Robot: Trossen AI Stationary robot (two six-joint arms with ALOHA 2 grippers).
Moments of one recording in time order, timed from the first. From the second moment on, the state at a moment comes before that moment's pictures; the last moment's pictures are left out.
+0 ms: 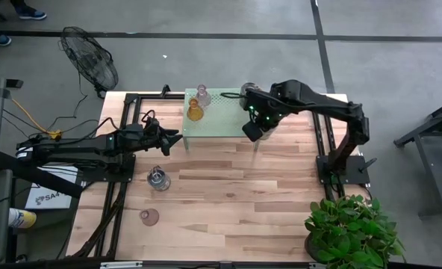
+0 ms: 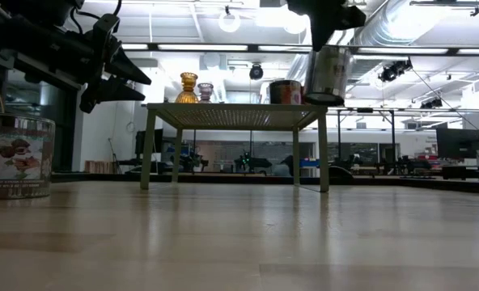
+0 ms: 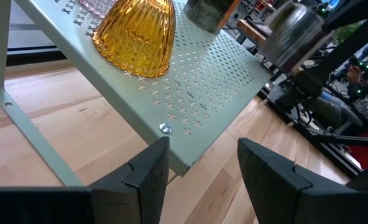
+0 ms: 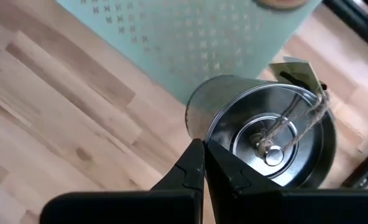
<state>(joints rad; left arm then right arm) 0.18 0.60 0.31 0.05 -0.24 -0.63 -0.20 1.74 1.97 -1.56 0.11 0.69</state>
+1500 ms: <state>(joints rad) 0.18 0.60 0.31 0.05 -0.24 -0.63 -0.31 2.08 2.31 -1.36 0.14 0.36</state>
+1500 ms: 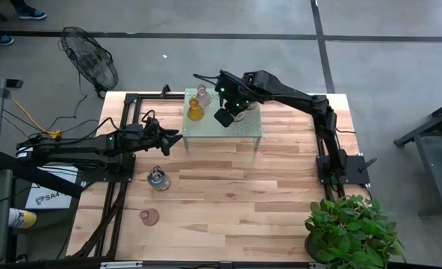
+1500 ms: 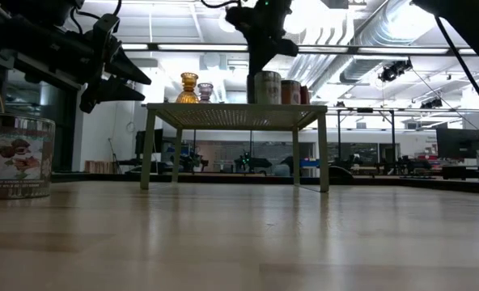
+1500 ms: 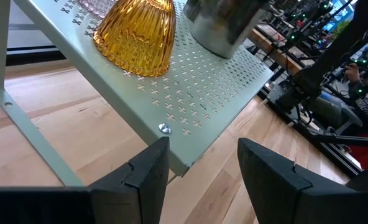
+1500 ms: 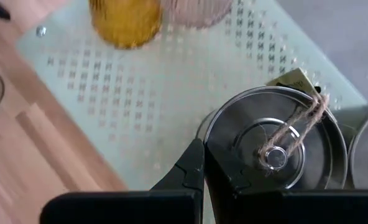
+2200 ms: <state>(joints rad) 0.18 0.60 0.31 0.05 -0.24 -0.63 -0.35 2.09 2.31 -1.19 0.20 0.33</state>
